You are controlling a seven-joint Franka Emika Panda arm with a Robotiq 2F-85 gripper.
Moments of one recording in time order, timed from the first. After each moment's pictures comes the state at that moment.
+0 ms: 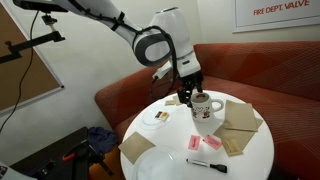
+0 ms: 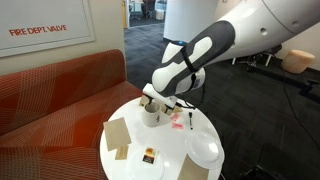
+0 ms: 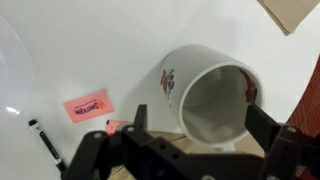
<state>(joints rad) 0.00 0.66 -0.10 -1.90 0.26 2.70 0.95</state>
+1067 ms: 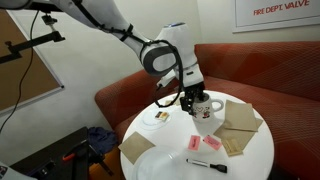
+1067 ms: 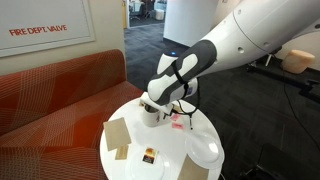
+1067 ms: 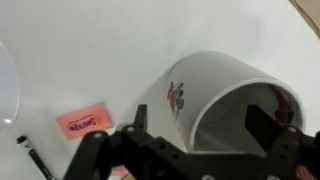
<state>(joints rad) 0.01 0.77 -0.11 -1.82 0.26 2.69 0.97</state>
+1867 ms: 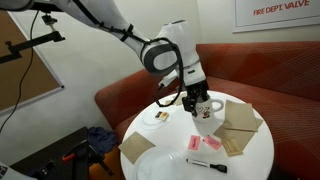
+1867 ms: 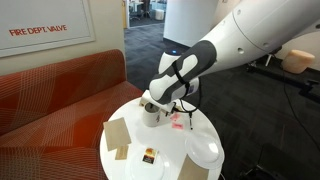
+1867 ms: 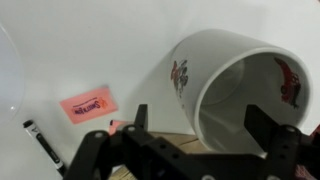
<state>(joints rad) 0.06 0.77 -0.18 -1.82 0.26 2.69 1.01</state>
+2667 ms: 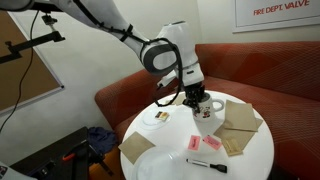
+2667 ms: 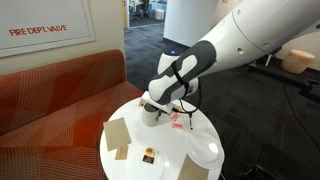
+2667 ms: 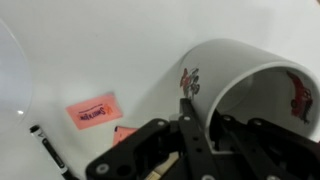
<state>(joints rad) 0.06 0.77 -0.17 -1.82 0.26 2.66 1.01</state>
